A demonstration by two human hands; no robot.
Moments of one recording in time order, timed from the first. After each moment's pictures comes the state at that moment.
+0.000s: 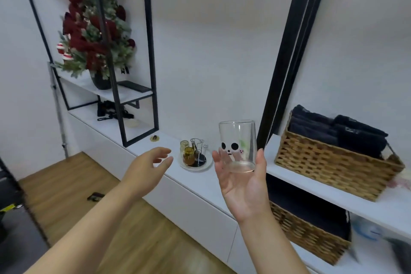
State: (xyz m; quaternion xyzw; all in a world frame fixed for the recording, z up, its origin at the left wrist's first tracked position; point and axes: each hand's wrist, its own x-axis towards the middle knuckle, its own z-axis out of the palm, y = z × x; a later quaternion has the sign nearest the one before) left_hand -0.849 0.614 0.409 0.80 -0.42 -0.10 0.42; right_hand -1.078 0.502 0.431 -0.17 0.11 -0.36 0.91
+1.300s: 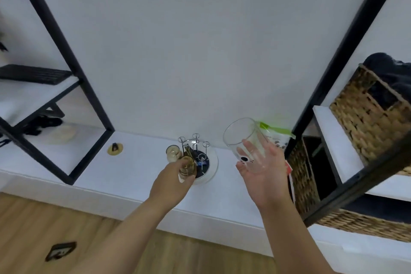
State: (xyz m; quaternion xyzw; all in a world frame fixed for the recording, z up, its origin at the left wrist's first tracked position) left_hand -0.520 0.259 0.204 0.76 -0.54 -0.26 0.26; right_hand -0.752 0.208 0.272 -0.18 0.34 -0.55 0.74
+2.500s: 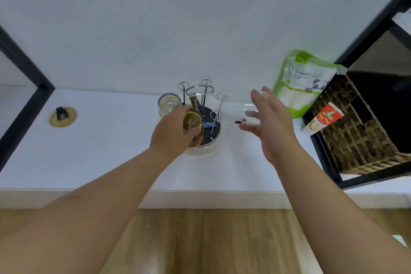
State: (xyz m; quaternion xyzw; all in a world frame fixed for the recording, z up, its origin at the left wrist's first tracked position) left_hand -0.391 0.107 -0.024 0.65 -0.67 -0.22 0.30; right_hand -0.615 0.112 0.068 -0.33 0.59 -0.53 0.51
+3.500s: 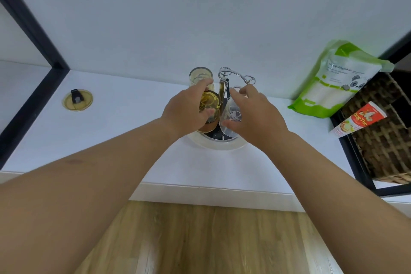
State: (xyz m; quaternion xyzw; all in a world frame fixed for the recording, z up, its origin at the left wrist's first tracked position) left_hand -0.340 0.073 -0.034 0.60 -0.72 -0.19 0.28; right_hand -0.537 0.085 0.017 -0.81 0.57 -0.06 0.06
